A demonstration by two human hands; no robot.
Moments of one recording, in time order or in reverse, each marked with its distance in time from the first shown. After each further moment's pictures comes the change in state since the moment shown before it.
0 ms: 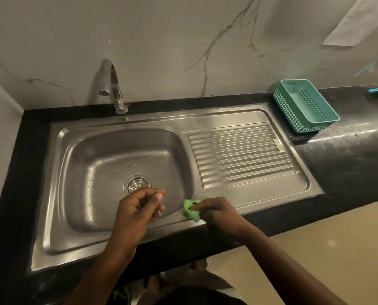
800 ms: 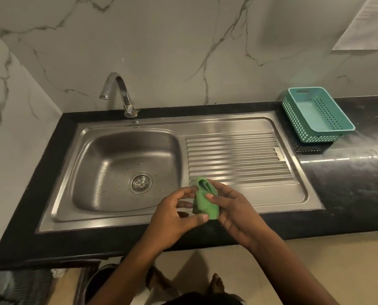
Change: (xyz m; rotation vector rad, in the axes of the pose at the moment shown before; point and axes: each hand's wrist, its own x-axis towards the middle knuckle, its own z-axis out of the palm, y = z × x) left_hand -0.054 0.012 0.157 0.358 -0.122 0.051; right_hand -0.065 0.009 -0.099 0.984 -0.193 -0.035
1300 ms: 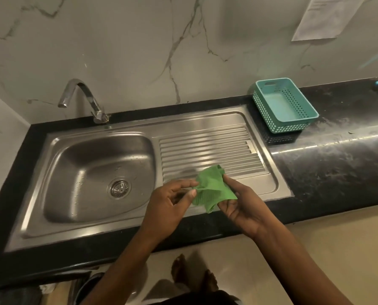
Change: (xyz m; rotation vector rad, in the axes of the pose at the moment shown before) left_hand 0.030 0.040 0.069 -0.023 0.085 0.220; right_hand -0.032 -0.056 -0.069 0.381 0.198 0.098
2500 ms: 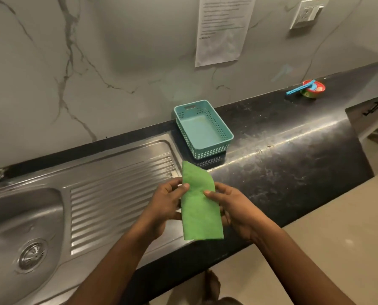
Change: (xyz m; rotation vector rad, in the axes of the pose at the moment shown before) left_hand 0.158 0.058 0.234 -0.310 -0.354 -0.466; right_hand -0.016 -0.211 -0.128 -0.627 0.144 -0.234
